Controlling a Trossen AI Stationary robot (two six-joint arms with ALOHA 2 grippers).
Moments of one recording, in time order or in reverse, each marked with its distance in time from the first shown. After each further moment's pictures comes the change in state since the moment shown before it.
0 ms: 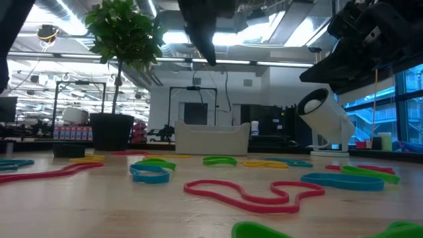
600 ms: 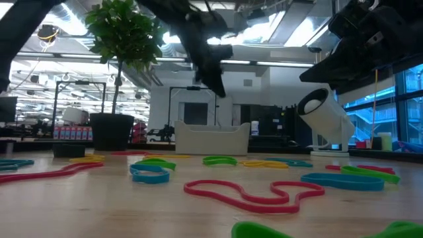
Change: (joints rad) left arm 0.297 0.091 -0.142 0.381 0.268 0.086; right arm 0.000 0.000 0.000 0.000 0.000 -0.085
